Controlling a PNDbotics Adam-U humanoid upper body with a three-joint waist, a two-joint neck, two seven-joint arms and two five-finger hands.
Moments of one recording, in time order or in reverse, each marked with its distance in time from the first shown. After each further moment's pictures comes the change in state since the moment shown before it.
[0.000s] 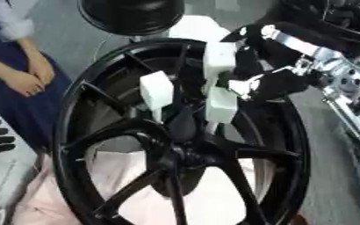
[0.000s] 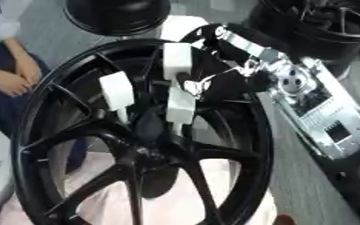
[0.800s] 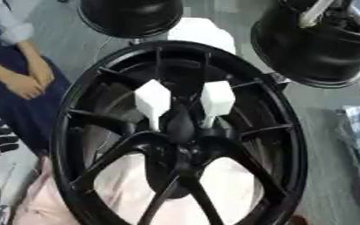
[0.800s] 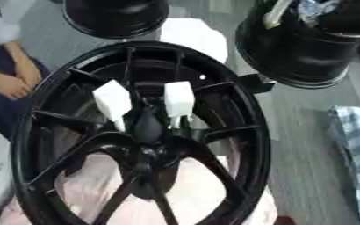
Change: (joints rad) left arm 0.002 -0.001 0.009 0.006 0.000 -0.001 0.016; right arm 0.204 -0.267 -0.409 -0.024 -0.125 0.019 -0.253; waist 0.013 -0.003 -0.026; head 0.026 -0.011
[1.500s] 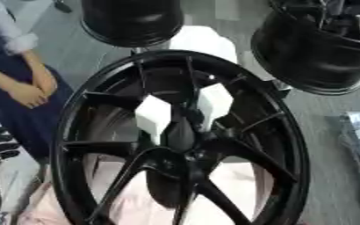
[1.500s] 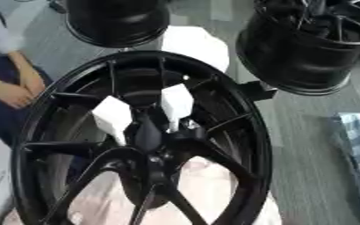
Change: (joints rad) left arm -0.004 -0.002 0.022 0.000 0.002 -0.003 0.022; right arm 0.350 -0.027 -0.290 0.126 -0.045 0.012 -0.233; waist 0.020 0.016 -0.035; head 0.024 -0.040
